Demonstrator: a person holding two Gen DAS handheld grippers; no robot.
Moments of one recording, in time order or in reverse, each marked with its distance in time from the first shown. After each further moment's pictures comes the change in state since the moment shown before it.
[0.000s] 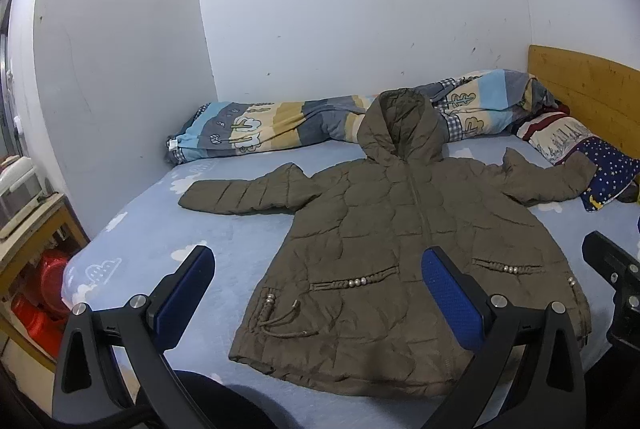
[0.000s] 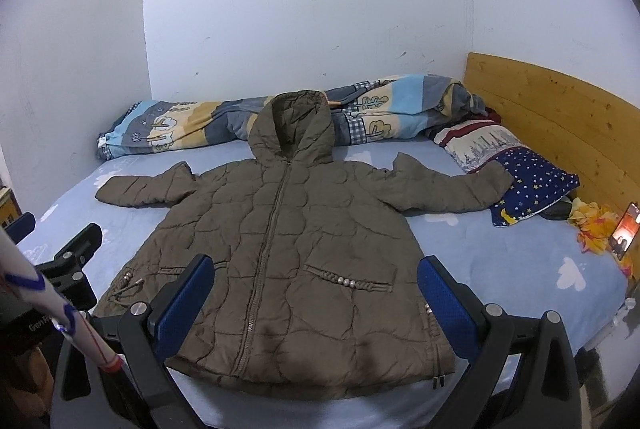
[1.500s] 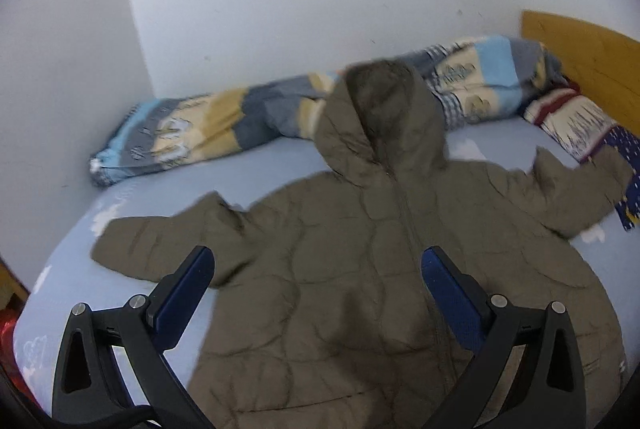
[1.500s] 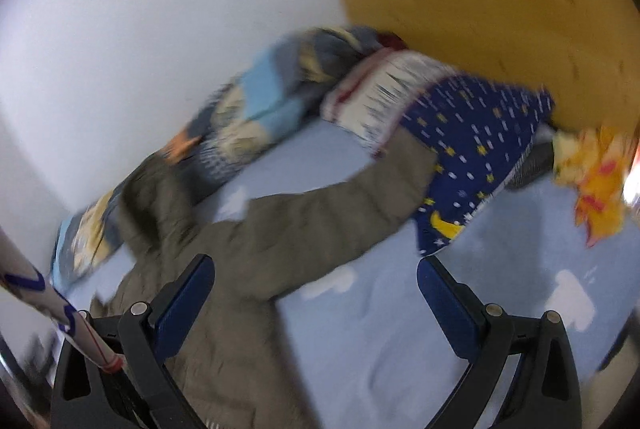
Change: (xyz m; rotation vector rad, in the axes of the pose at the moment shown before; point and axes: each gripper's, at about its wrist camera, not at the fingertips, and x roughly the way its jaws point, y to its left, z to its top) left arm 0.258 -0.069 0.088 0.094 0.093 -0.127; right arm 0.206 -0.361 0.110 0.565 0.173 -0.085
